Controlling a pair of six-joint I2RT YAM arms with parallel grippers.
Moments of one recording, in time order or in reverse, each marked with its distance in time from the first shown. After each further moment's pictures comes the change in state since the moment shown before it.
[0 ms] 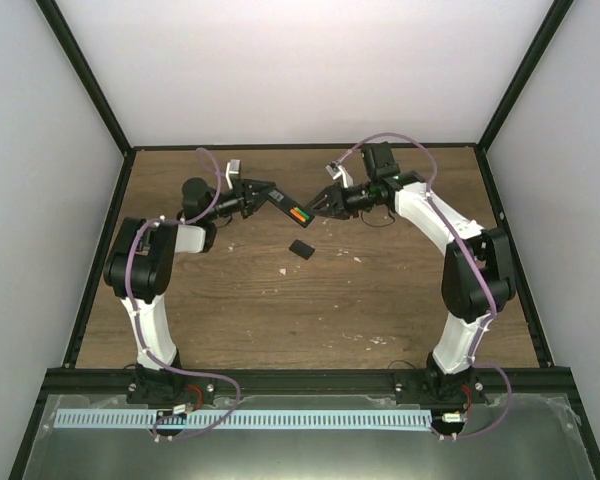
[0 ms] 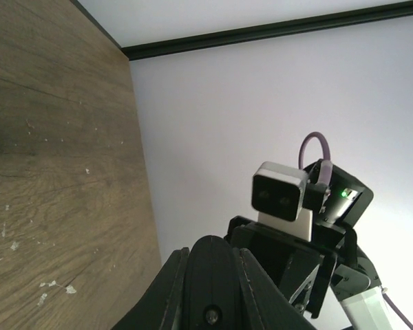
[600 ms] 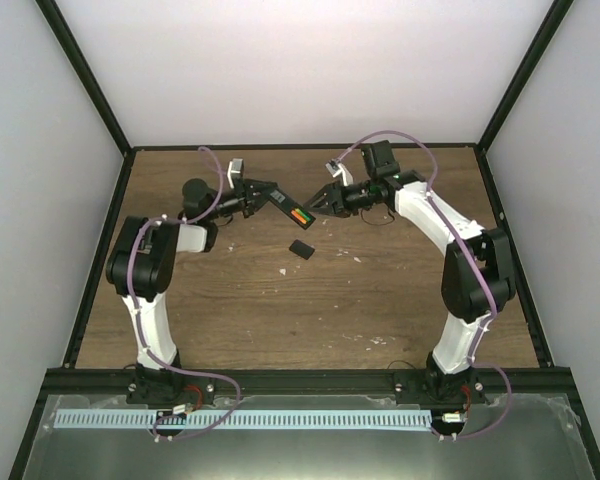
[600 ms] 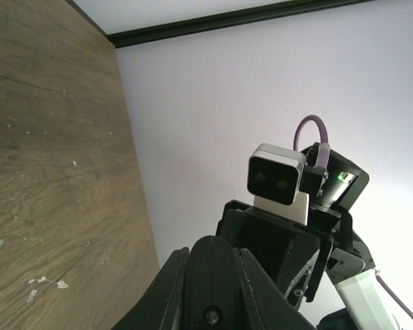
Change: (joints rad) left arm -0.009 0.021 0.017 0.070 0.041 -0.039; right arm -0.004 -0.004 0.006 0.026 -0.026 -0.009
